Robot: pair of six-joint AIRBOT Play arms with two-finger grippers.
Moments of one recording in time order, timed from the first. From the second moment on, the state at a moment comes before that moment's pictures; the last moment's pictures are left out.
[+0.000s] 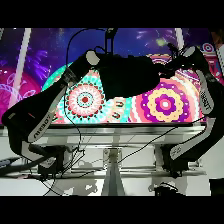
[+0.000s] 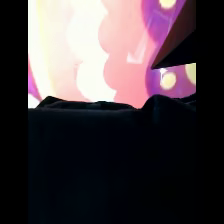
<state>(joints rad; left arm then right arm) -0.59 -1.69 1.54 0.73 -0.60 -1.19 -0.15 -1.84 1.51 -1.07 1.20 1.30</state>
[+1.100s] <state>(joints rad) -0.36 -1.50 1.54 1.28 -1.01 -1.24 -0.30 -1.67 1.66 -0.96 1.10 1.45</state>
